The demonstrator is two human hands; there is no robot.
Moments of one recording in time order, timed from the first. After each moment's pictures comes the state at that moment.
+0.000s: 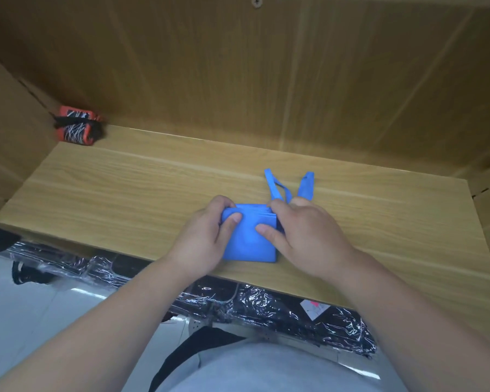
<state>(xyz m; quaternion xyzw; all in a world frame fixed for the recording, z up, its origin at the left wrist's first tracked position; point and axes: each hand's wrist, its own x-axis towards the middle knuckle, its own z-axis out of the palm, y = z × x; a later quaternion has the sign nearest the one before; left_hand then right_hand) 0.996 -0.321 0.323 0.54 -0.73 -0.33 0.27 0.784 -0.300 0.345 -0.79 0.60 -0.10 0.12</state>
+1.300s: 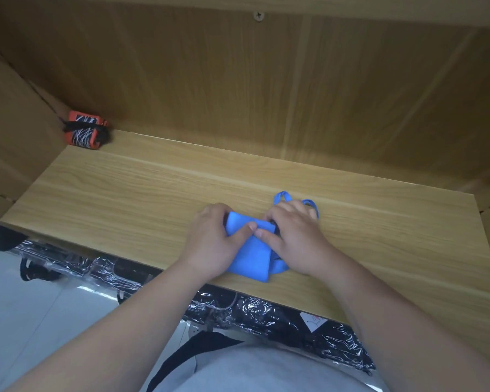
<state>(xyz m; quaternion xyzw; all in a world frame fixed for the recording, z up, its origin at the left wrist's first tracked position) 0.974 -0.331 0.314 0.65 -0.67 -0.30 0.22 0.785 -0.327 0.312 -0.76 0.60 -0.14 0.21</state>
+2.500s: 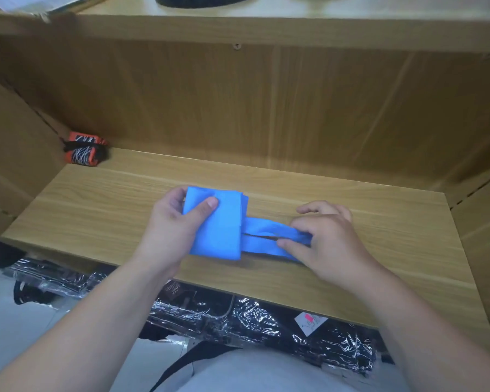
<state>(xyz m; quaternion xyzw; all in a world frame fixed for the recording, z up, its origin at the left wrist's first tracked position) 0.985 -0.320 0.388 0.55 -0.46 -0.52 0.47 0.735 -0.281 0.359 -0.73 0.61 -0.27 0.18</state>
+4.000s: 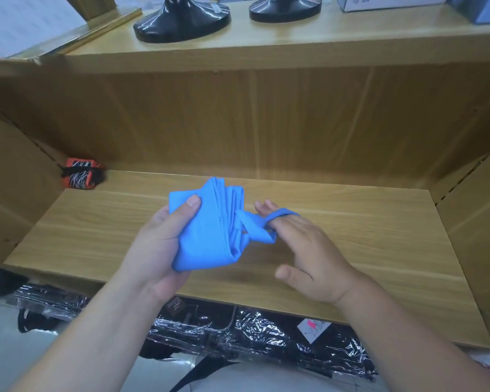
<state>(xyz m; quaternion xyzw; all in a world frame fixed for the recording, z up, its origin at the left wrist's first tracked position) 0.964 -0.293 0.442 0.45 -0.33 -0.68 0.48 0.739 -0.275 0.354 -0.81 0.42 -0.36 0.20</state>
